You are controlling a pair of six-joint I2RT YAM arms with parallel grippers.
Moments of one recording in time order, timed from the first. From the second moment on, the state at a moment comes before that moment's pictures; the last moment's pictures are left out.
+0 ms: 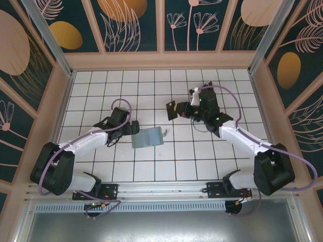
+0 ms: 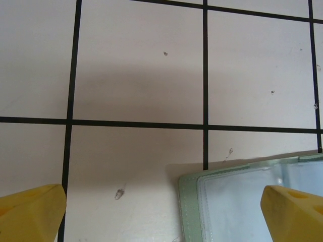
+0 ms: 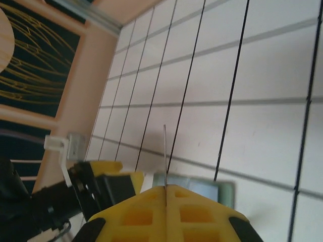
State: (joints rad) left arm -0.47 1.38 0.70 -0.30 -0.13 -0.52; right arm 0.51 1.32 0.80 0.05 -0.43 0.75
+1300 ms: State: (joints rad) left arm -0.55 1.53 0.73 -0.40 -0.27 -0.48; right arm 0.76 1.67 0.59 0.69 -0.29 0.94
